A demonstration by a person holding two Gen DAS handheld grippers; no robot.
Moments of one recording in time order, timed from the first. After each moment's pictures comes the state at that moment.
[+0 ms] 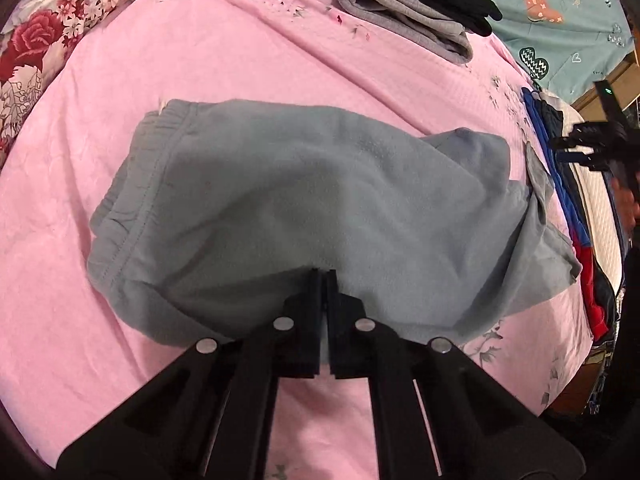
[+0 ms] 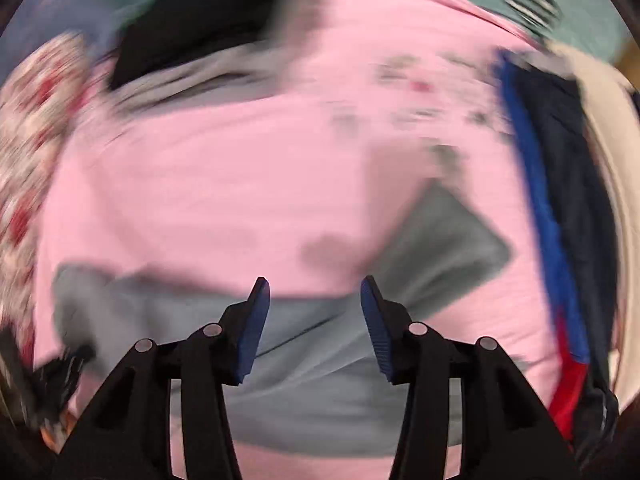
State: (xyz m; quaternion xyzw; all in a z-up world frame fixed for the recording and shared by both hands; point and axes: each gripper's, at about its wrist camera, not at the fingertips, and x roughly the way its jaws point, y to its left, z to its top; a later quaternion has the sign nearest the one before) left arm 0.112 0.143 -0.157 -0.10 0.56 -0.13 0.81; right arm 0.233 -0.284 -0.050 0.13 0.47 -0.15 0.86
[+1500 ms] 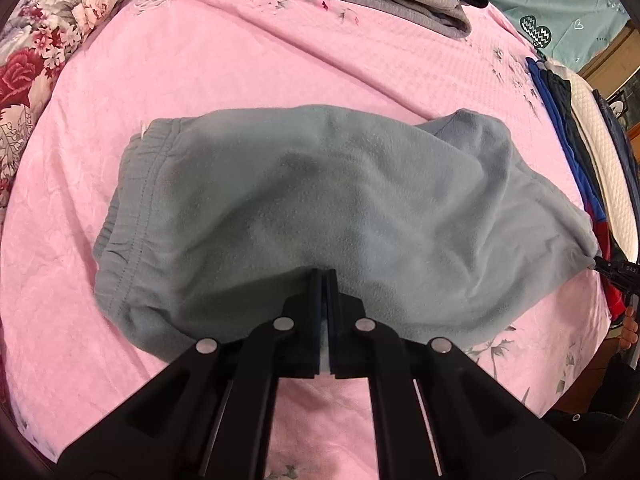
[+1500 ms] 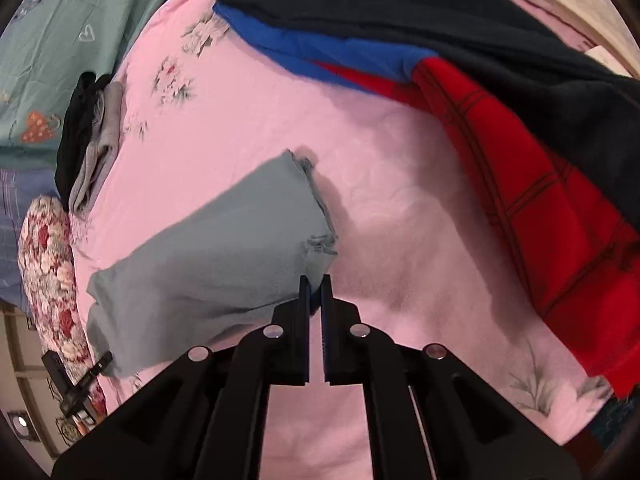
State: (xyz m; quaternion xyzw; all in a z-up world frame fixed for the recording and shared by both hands) left arm 0.134 0.126 -0.154 -0.04 0.59 -0.13 0.80; right arm 0.002 -0.422 -0.176 0.35 0.40 -0.13 0.84
